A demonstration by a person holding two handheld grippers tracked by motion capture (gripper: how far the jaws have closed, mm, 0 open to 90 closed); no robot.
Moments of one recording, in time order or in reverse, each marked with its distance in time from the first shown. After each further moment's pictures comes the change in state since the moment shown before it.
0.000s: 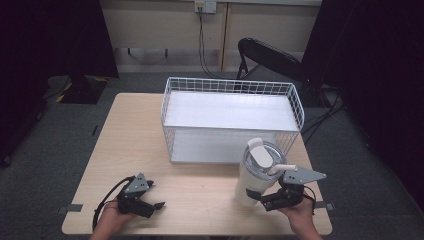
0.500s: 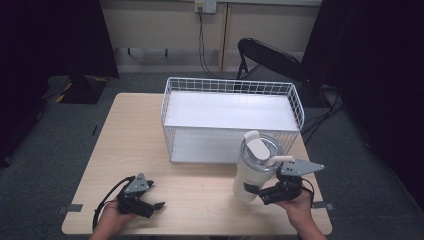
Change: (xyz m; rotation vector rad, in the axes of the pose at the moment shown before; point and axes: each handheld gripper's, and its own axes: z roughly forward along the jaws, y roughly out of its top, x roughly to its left) left arm 0.000 0.000 0.000 0.000 0.000 0.000; right arm -0.005 0.020 0.007 0.010 0.014 0.012
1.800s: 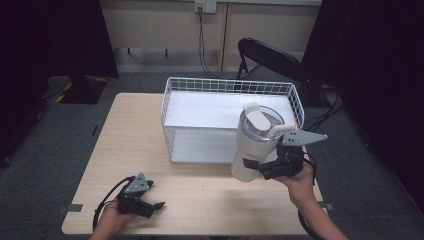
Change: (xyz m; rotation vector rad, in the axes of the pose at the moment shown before) left arm 0.000 0.000 0.000 0.000 0.001 0.000; right arm -0.024 0.065 0.005 0.005 0.010 0.015
